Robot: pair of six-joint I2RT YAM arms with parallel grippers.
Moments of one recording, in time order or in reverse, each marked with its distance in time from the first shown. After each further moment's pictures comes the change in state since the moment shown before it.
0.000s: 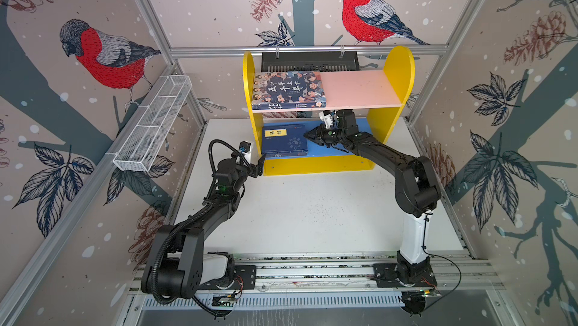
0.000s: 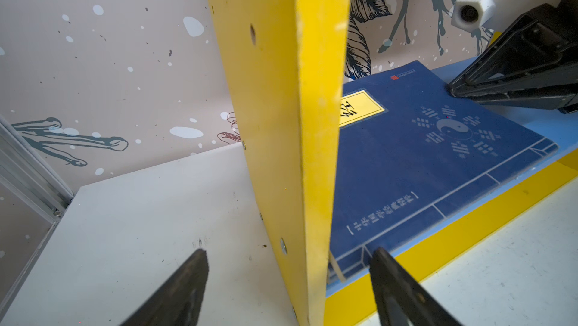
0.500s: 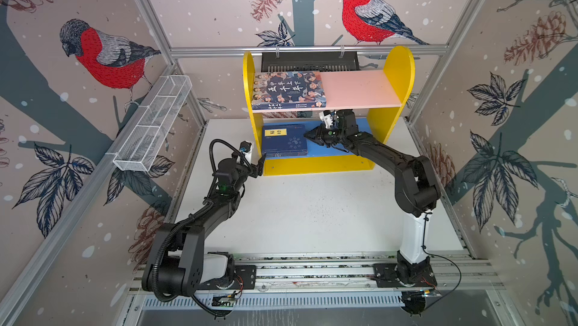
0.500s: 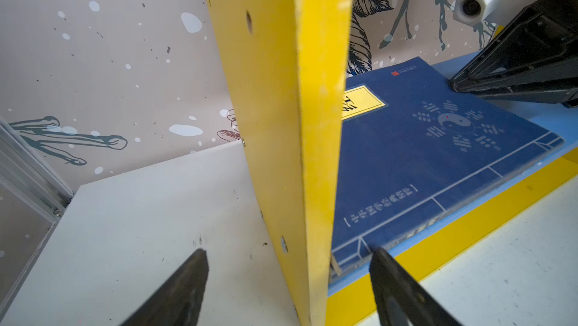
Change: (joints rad) left arm 0.000 0.005 0.001 -0.001 0.001 0.008; right arm -0.004 0.005 0.002 0.000 -0.003 0.000
